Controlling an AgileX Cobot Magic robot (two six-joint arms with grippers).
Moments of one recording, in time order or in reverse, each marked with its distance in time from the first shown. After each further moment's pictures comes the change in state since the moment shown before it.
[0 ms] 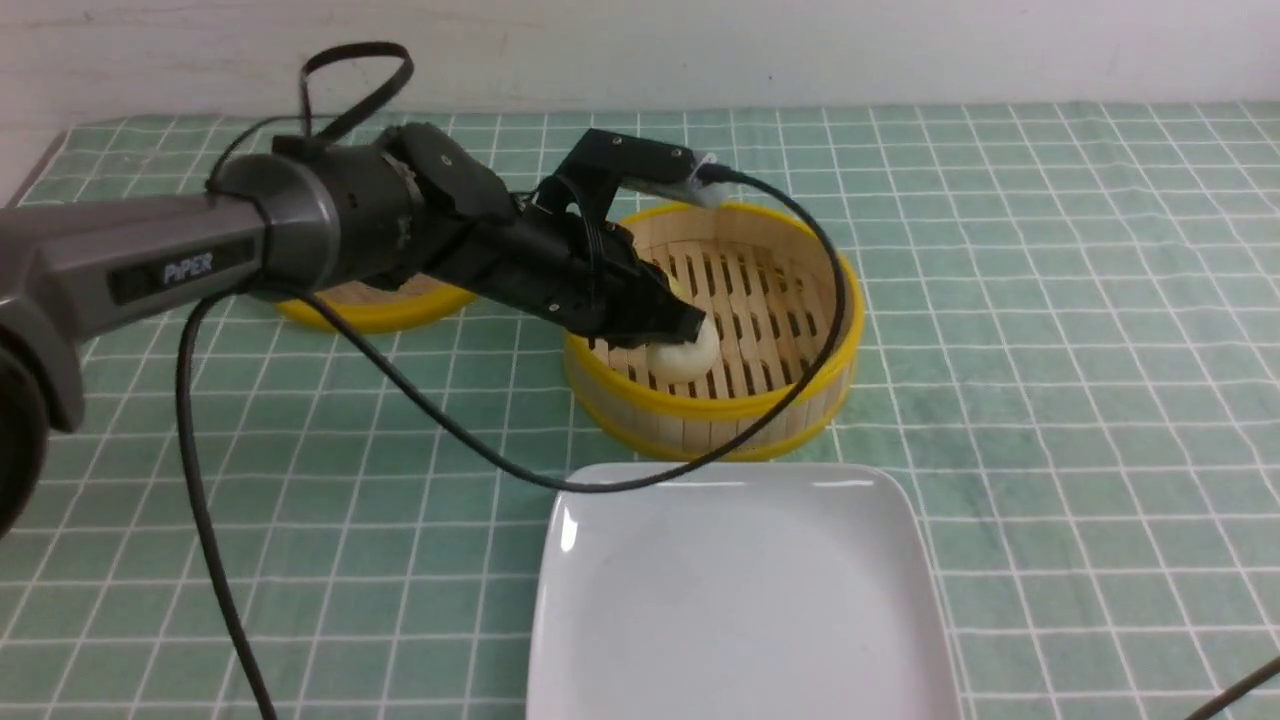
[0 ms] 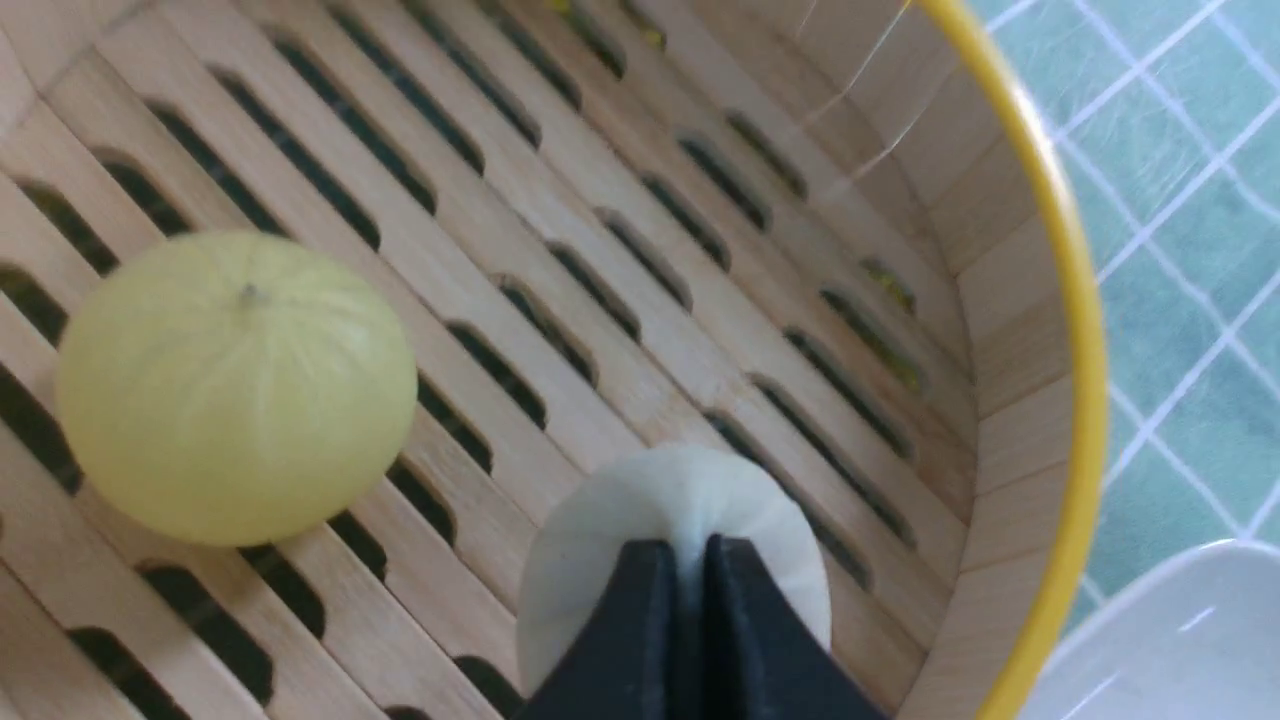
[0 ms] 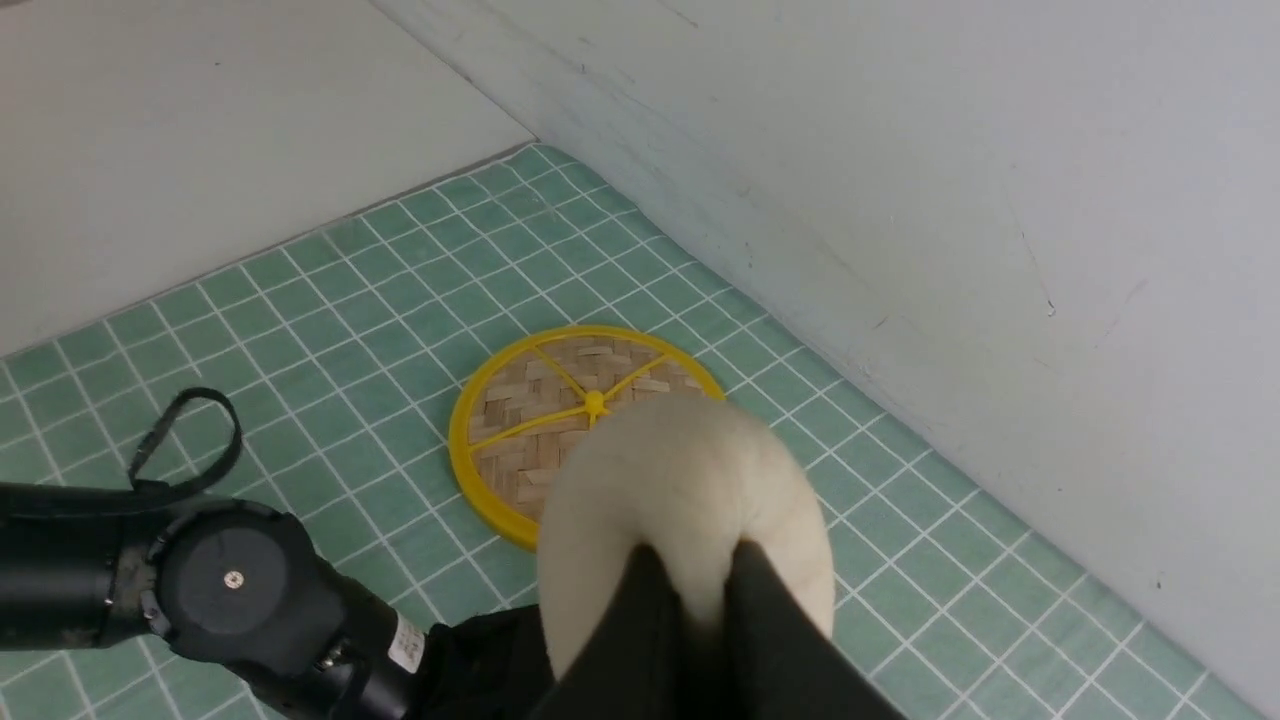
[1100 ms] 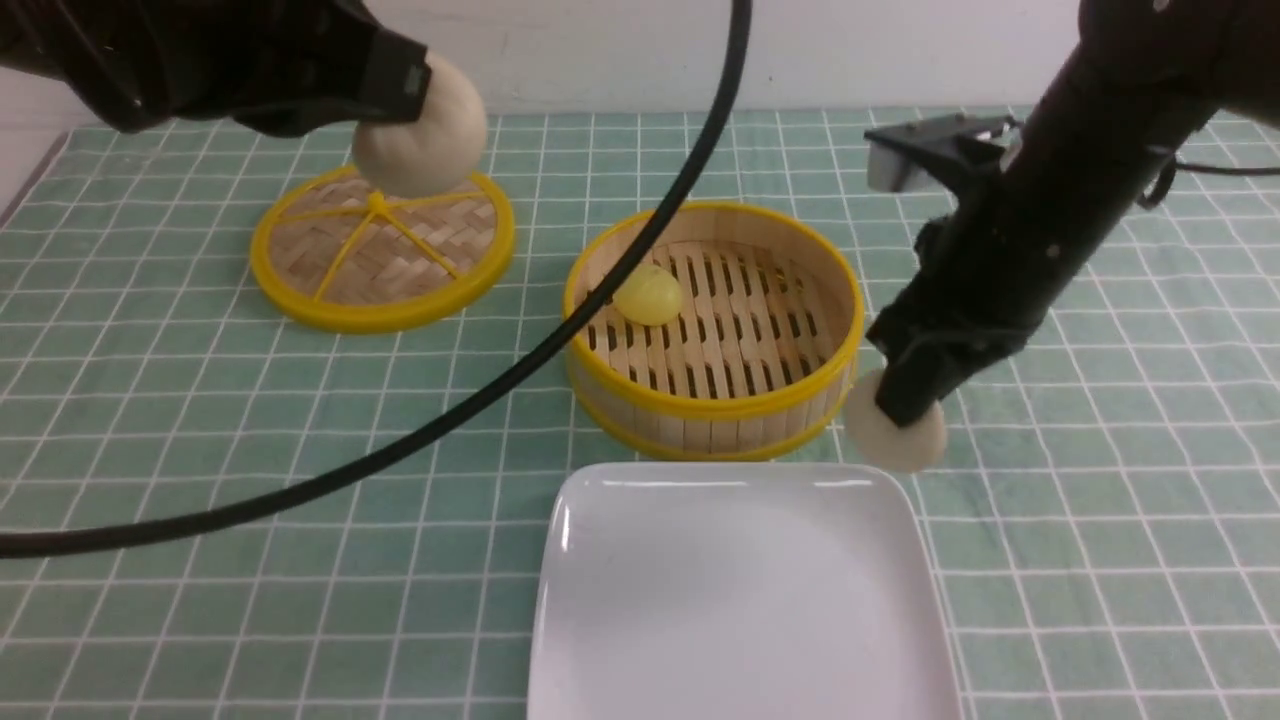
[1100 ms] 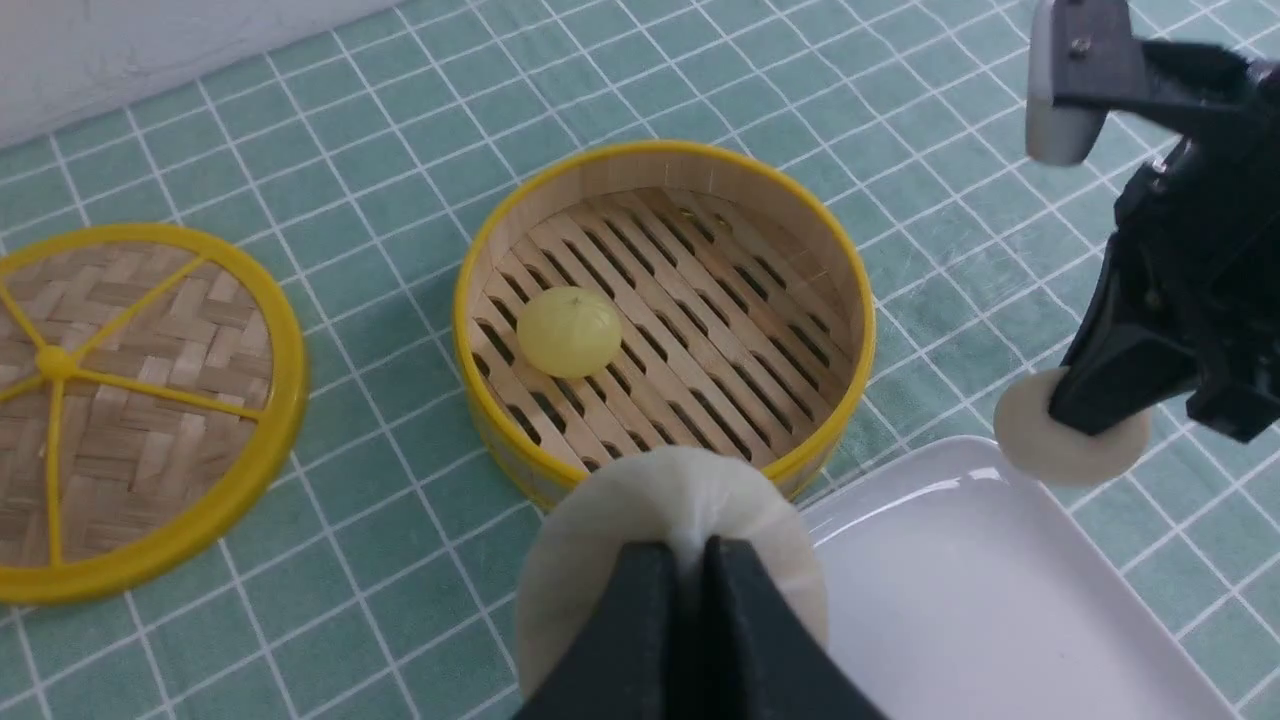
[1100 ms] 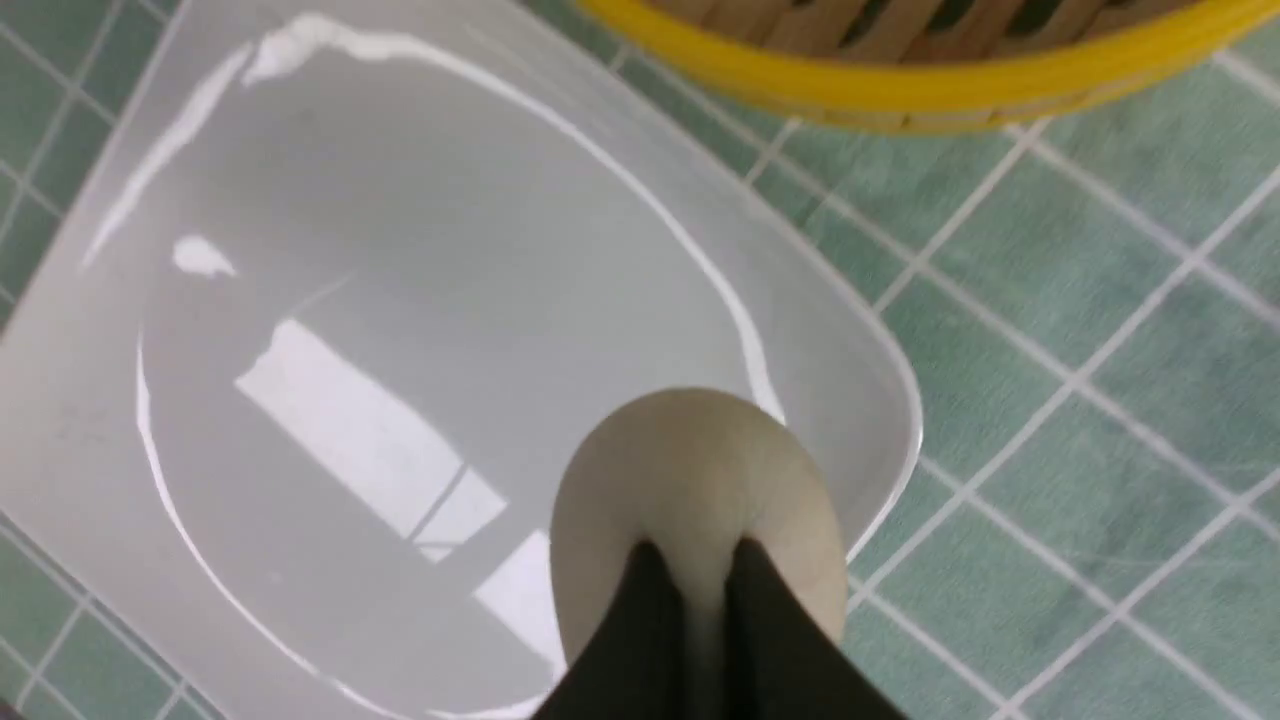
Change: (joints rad) right arm 0.000 -0.022 1.047 -0.084 -0.029 0.037; left arm 0.000 -0.741 0.000 0.634 0.399 -0.674
